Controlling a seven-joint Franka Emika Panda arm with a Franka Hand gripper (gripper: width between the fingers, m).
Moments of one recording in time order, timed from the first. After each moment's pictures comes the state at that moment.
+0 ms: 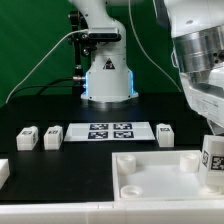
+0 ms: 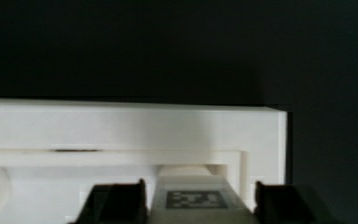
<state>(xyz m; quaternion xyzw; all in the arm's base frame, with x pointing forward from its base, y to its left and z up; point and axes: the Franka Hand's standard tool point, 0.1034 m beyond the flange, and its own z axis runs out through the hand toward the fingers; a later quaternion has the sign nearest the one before) 0.621 0.143 0.086 -0.70 0.70 0.04 0.13</state>
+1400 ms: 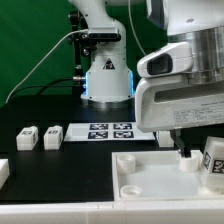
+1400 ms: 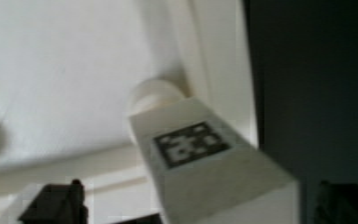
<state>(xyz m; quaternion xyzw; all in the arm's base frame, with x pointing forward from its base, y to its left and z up) 0.631 0.111 0.081 -1.00 0.01 -0.04 0.07</state>
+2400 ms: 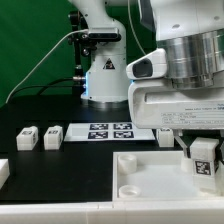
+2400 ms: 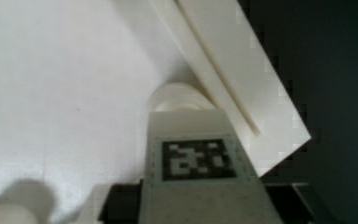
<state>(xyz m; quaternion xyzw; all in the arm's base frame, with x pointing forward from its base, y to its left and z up) 0.630 0.110 0.078 -0.94 0.34 -0.02 0.09</state>
